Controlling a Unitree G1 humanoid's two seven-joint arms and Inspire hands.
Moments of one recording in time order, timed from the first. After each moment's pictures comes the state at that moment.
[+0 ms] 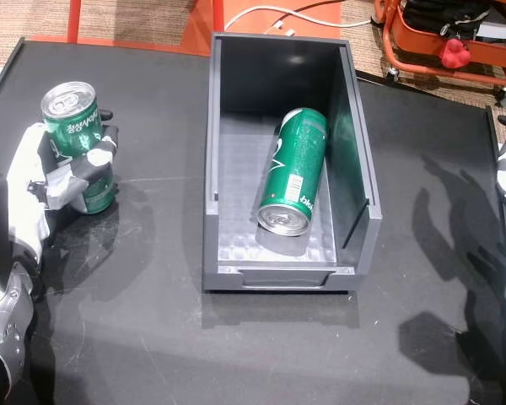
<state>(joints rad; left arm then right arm) -0.73 0.10 0.24 1.32 -0.01 -0.63 -0.11 -0.51 -0.55 -0.21 1.31 -0.12 -1.05 0.02</state>
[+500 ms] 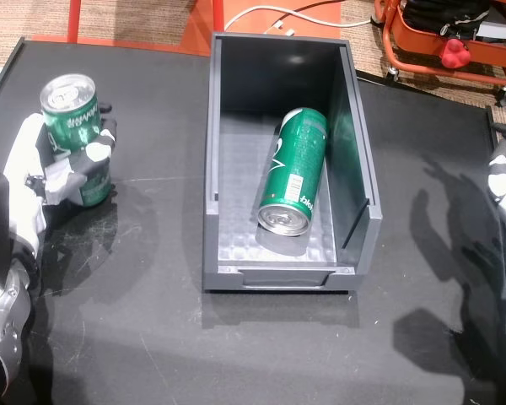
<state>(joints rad) -0.79 0.10 0.28 1.28 -0.07 -0.75 -0.18 -0.51 -0.48 -0.16 1.31 -0.15 -0.97 0.02</state>
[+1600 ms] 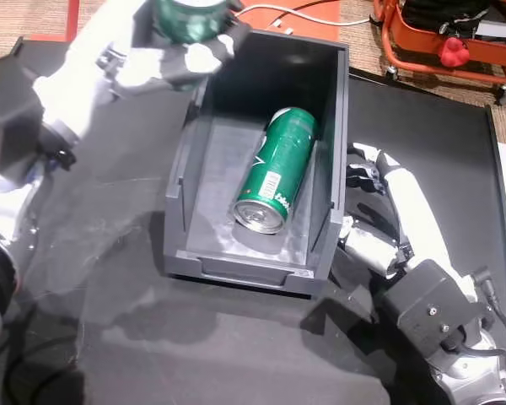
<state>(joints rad) -1.00 0.09 0.06 1.25 0.06 -0.83 -0.42 -0.56 -0.30 0.04 1.31 -0.30 -0.88 -0.09</state>
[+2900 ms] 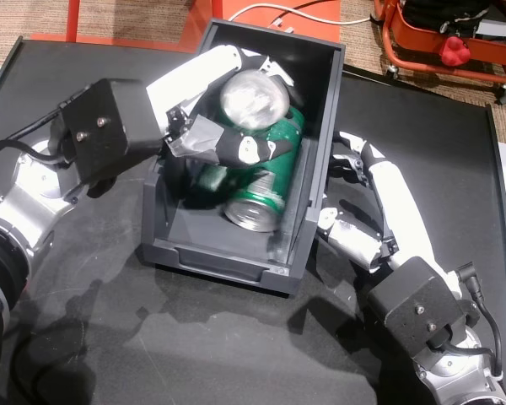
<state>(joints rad) -1.06 0.12 -0.17 1.34 0.32 -0.65 -0.34 -0.57 -0.27 0.04 1.31 -0.28 -0.90 -0.10</state>
